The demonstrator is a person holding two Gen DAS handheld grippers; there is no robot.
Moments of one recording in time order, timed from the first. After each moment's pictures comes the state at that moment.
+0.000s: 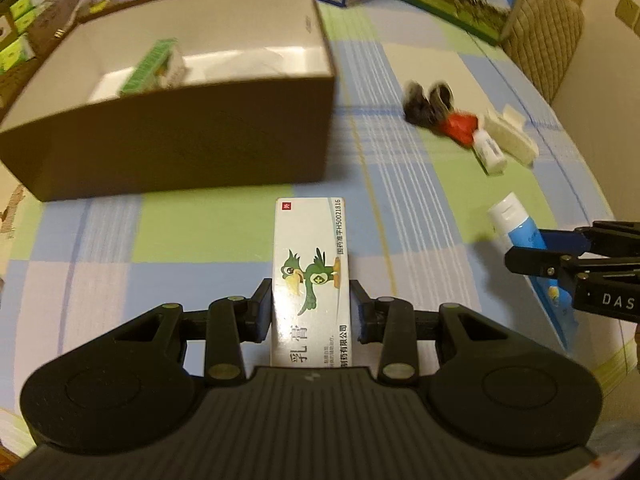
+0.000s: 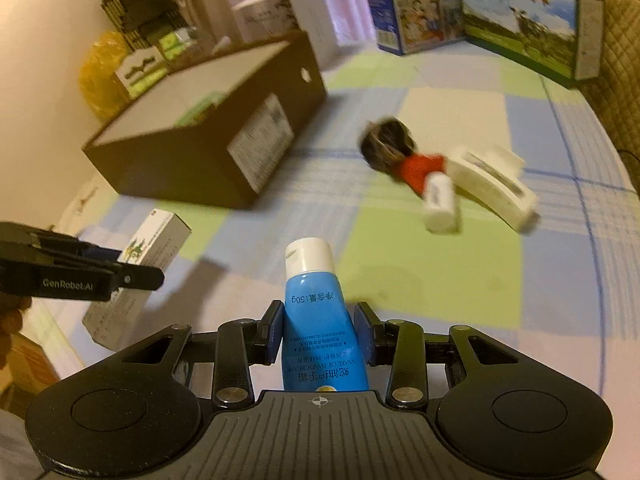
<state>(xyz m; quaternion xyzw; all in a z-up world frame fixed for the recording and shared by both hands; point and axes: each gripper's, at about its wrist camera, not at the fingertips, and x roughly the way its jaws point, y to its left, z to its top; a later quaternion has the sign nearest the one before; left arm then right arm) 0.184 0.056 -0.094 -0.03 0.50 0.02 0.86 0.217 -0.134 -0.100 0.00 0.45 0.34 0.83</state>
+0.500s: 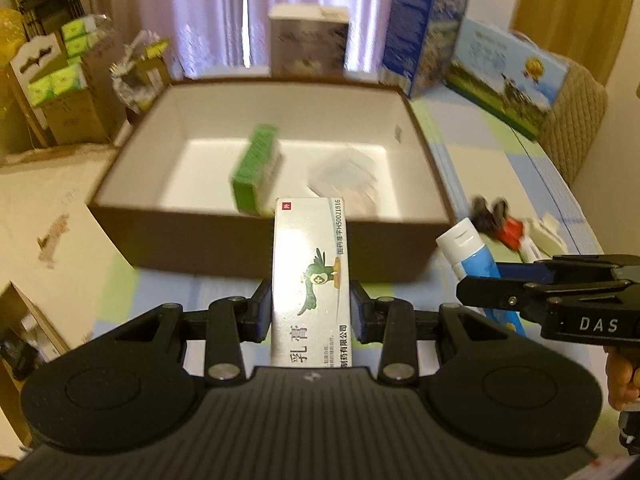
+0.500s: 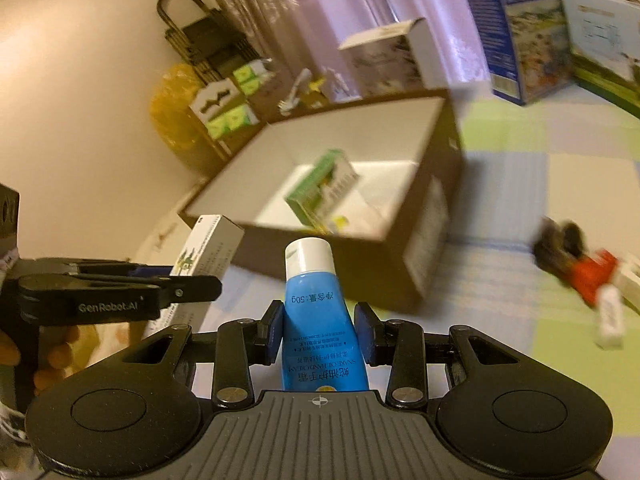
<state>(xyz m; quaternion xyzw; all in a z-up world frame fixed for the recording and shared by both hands) 0.181 0.156 -0.025 -0.05 0.42 0.07 0.90 0.242 -0.006 -0.051 0.07 0.41 0.43 0.80</state>
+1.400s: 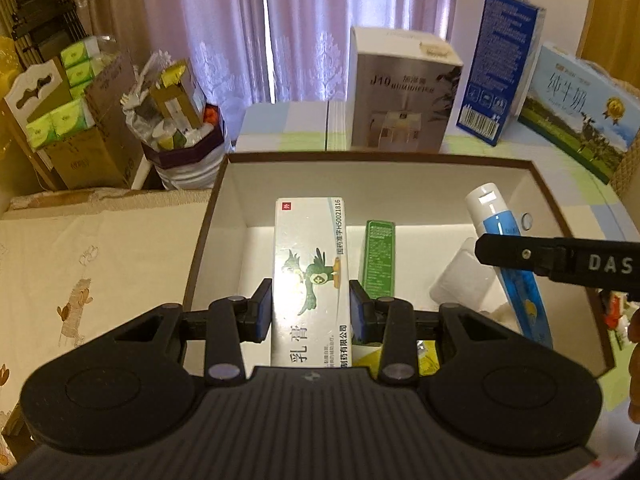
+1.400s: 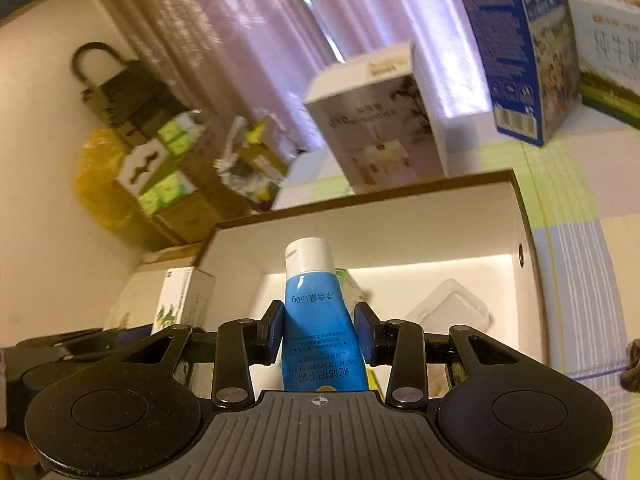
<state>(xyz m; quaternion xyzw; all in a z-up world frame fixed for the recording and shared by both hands) 0.325 0.290 -0.036 -0.02 0.43 0.08 0.90 0.376 0.142 -0.050 0.13 0.43 0.29 0.85</state>
